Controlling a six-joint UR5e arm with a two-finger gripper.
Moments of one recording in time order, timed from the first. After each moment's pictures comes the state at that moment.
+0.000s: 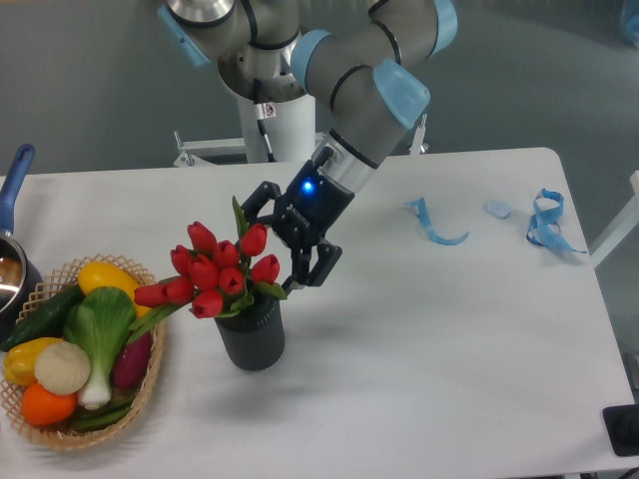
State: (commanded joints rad) arm 2.56 -1.76 -1.94 -0.83 0.64 1.41
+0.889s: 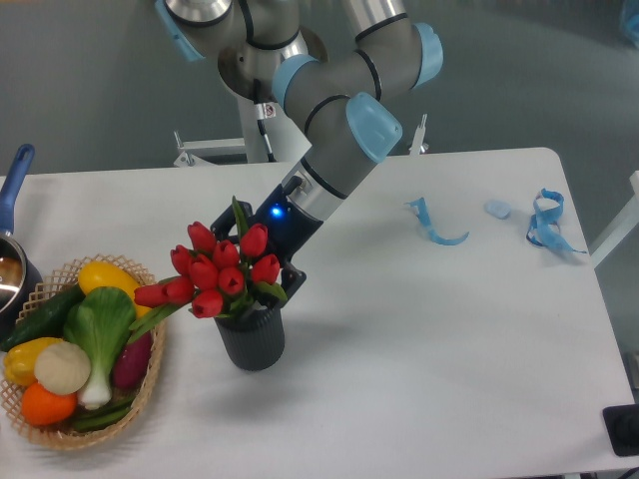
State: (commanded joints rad) arm 2.51 -1.77 -1.95 -0.82 0.65 1.37
